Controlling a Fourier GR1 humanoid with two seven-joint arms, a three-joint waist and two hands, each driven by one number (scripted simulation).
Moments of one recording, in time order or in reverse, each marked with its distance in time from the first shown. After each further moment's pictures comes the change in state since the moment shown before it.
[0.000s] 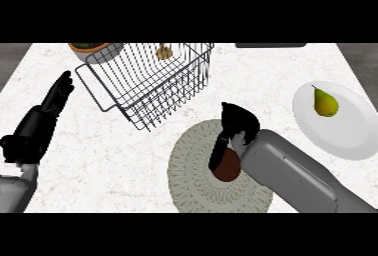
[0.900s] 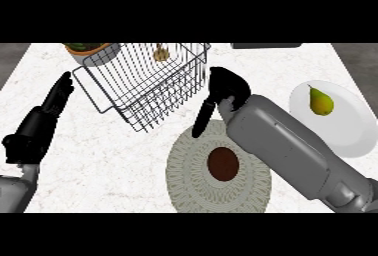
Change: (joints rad) left arm 0.000 0.019 -0.027 0.000 0.016 0.036 0.010; right arm -0.233 0.047 -0.096 0.111 -0.011 -0.016 -0.012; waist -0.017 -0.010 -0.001
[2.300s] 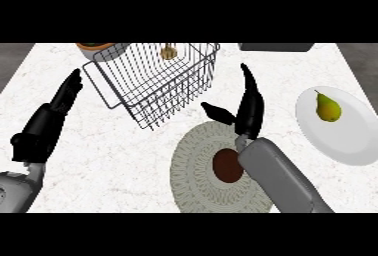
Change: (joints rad) left arm -0.028 0.009 -0.054 -0.051 -0.001 0.018 0.055; right arm 0.385 0.133 -0.185 0.138 0.150 -1.010 -0.945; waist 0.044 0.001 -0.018
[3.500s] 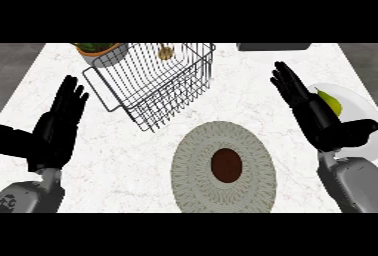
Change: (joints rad) left arm 0.059 -0.192 0.080 -0.073 0.220 0.154 0.108; right arm 0.293 -0.298 -0.245 -0.512 -0.526 0.971 -0.315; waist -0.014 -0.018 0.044
